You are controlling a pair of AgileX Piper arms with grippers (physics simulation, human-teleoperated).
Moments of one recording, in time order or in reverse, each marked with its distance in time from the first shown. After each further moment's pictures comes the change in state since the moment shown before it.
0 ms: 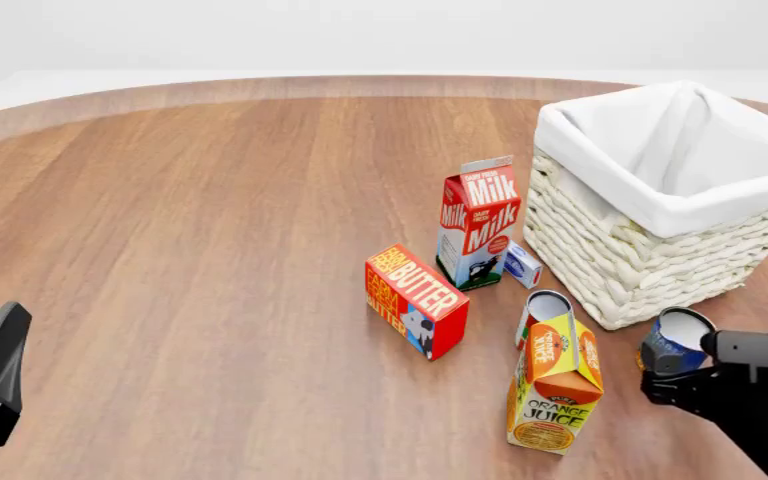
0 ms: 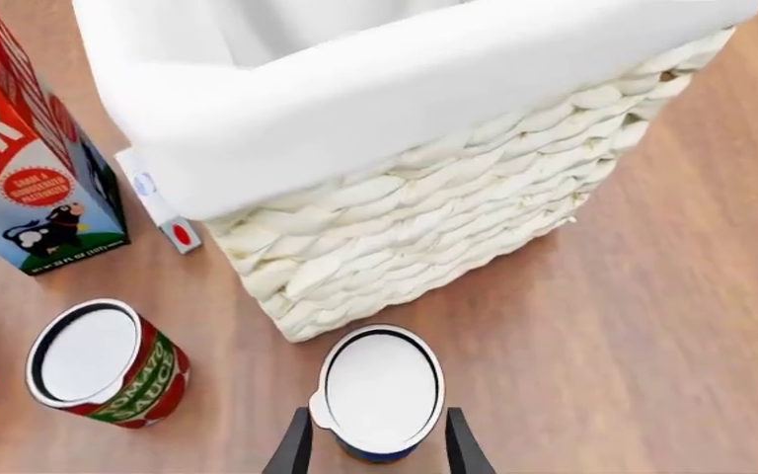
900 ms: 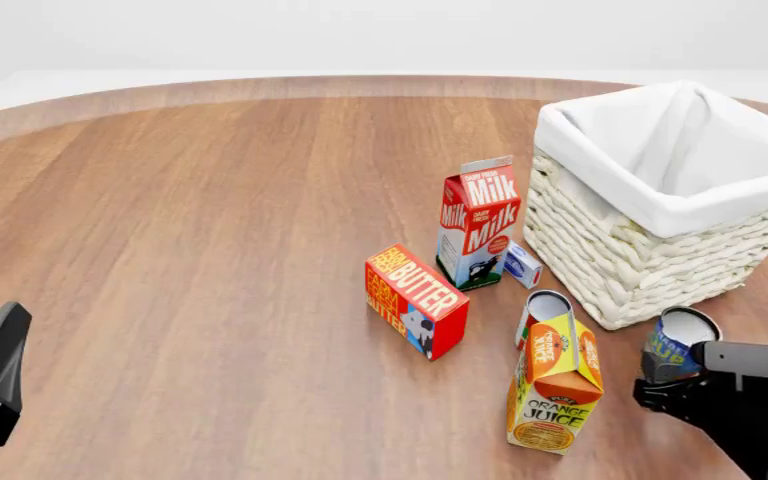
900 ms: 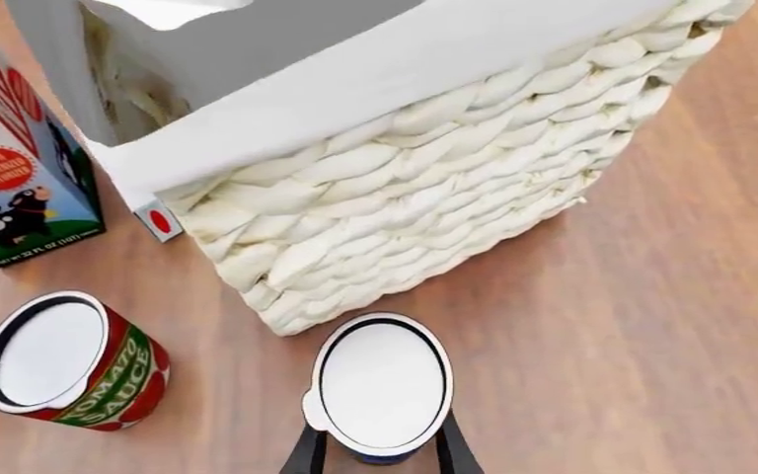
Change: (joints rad) left arm 0.000 0.000 0.000 0.000 0.000; right arm -0.008 0.231 0.000 -0.212 0.007
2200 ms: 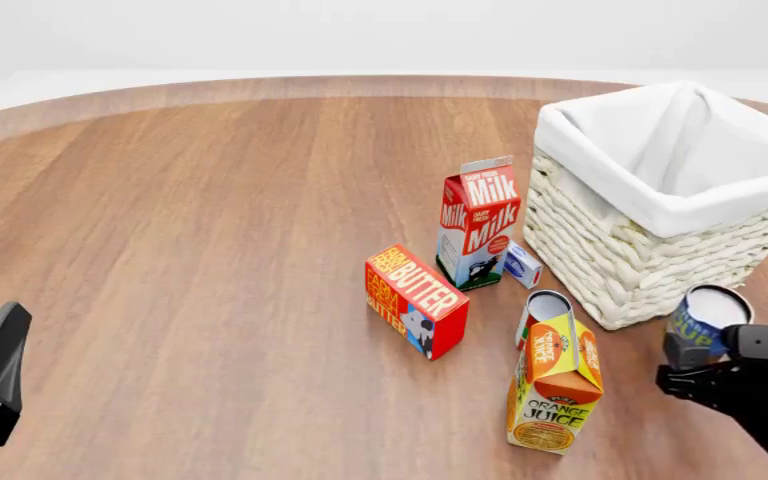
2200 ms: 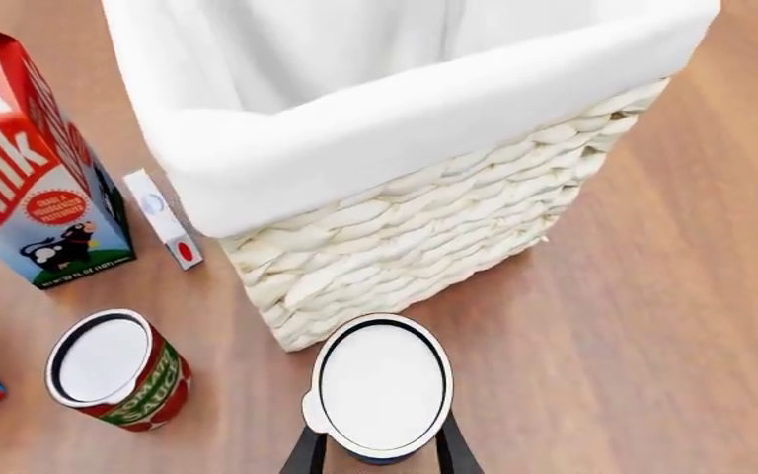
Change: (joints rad) left arm 0.000 0.000 0.000 0.000 0.000; right arm -0.013 -0.452 0.000 0.389 -0.031
